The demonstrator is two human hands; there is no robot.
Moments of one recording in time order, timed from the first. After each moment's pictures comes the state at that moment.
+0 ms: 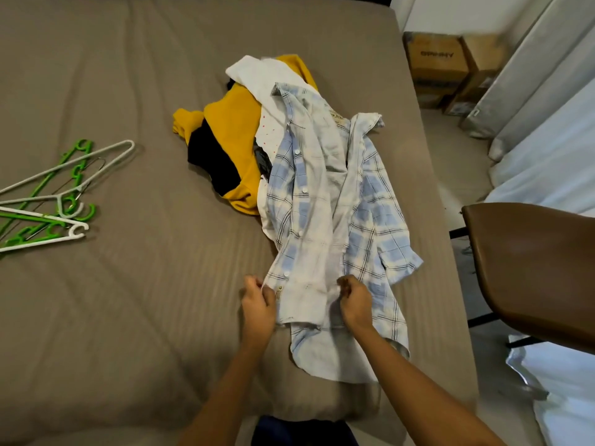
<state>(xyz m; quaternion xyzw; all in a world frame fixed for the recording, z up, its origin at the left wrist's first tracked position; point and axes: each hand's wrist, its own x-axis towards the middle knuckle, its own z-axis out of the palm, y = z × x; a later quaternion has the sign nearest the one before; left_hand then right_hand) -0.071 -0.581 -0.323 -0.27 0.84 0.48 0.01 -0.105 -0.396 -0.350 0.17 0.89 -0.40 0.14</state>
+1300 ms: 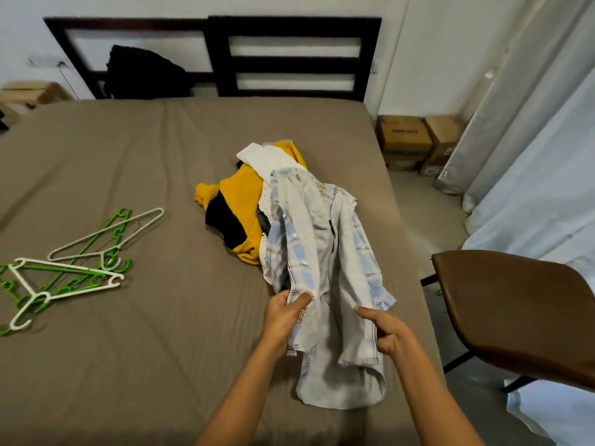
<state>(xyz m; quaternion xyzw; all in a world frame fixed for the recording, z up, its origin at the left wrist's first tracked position) -0.080 -0.524 -0.141 -0.27 0.61 0.74 0.12 -0.093 -0.333 -0.155 0.41 0.48 -0.72 0.29</state>
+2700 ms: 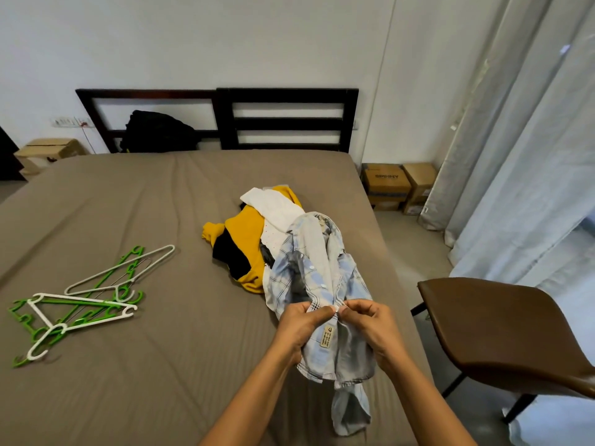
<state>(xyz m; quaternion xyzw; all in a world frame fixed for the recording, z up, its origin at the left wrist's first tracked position) -0.034 -0.518 -0.054 -0.12 0.64 0.74 0.17 -0.023 -0.373 -0.031 0.11 0.71 -0.69 0.08</state>
